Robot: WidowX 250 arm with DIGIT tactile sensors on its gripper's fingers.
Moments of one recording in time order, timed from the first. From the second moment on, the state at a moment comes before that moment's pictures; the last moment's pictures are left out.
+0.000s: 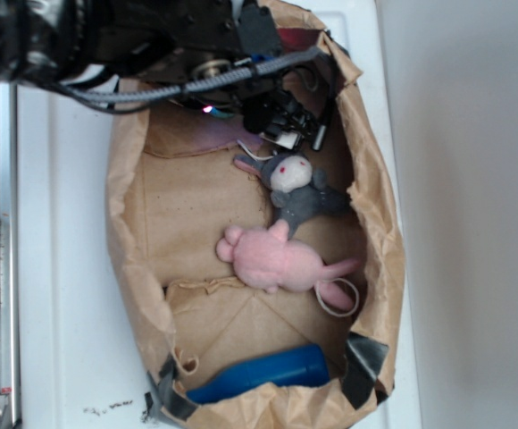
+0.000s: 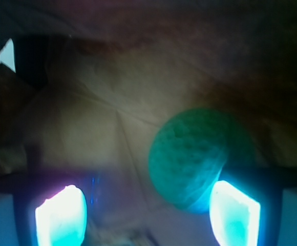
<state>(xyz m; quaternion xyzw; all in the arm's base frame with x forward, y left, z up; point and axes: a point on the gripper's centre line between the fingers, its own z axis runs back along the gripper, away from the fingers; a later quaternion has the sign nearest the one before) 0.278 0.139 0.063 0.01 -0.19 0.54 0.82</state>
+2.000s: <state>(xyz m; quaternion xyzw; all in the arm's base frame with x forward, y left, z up) 0.287 0.090 0.093 0.03 -0.28 0.53 0.80</state>
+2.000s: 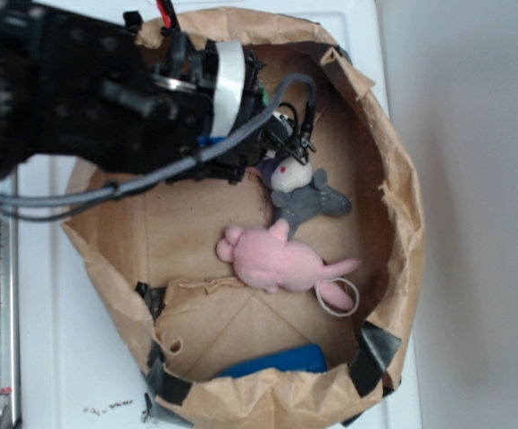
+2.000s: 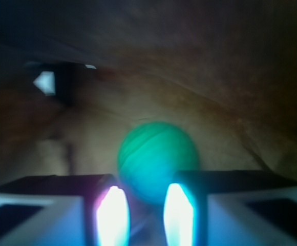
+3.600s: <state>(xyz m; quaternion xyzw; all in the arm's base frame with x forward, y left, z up) 0.302 0.128 0.066 0.10 -0.24 0.54 0.80</state>
